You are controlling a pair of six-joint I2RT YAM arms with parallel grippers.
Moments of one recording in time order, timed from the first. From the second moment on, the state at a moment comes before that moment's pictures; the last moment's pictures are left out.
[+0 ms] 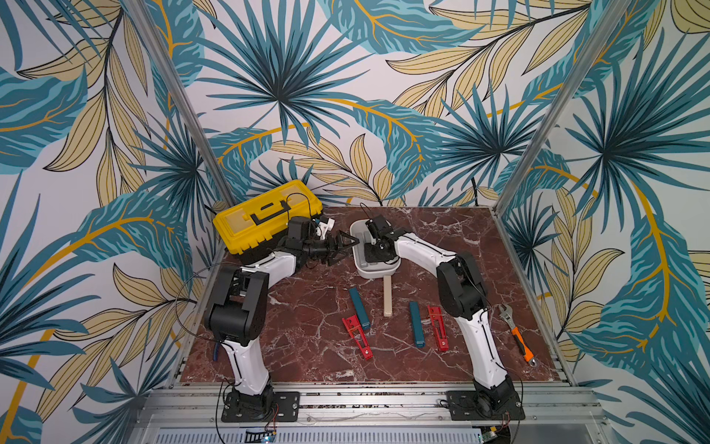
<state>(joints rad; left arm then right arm) -0.20 1.86 1.16 0.18 0.99 -0.87 0.52 2.35 1.91 -0.63 0.05 0.39</state>
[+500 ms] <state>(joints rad) -0.20 1.86 1.15 0.20 1.00 -0.89 0.52 2.34 1.91 -0.63 0.06 0.37</state>
